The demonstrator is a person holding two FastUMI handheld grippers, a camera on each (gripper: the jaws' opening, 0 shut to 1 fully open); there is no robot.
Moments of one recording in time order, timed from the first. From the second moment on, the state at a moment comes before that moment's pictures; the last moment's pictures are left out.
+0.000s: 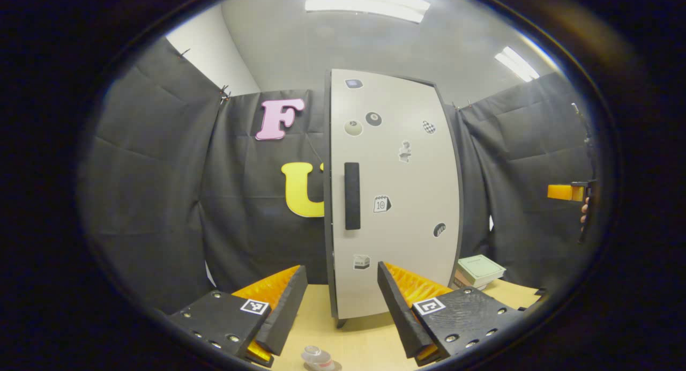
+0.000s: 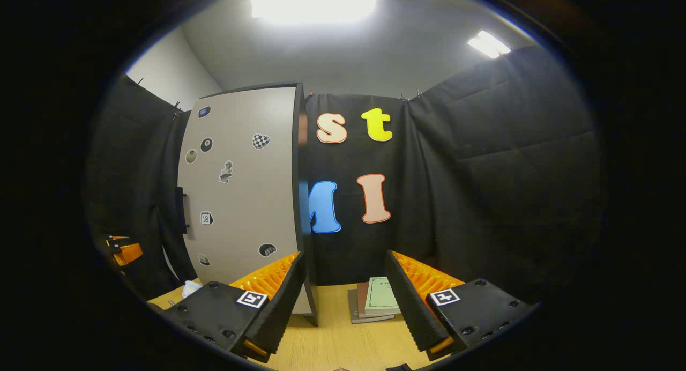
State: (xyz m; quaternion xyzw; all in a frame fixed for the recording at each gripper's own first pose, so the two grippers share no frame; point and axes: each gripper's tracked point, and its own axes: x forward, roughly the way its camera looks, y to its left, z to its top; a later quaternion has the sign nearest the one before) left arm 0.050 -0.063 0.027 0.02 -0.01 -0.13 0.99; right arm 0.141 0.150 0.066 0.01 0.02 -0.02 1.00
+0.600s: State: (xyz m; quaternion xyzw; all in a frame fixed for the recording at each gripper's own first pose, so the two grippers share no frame) left arm 0.035 -0.060 0.037 0.04 -0.01 -0.09 0.99; right arm 0.147 0.176 0.045 -0.02 0.03 0.06 1.00
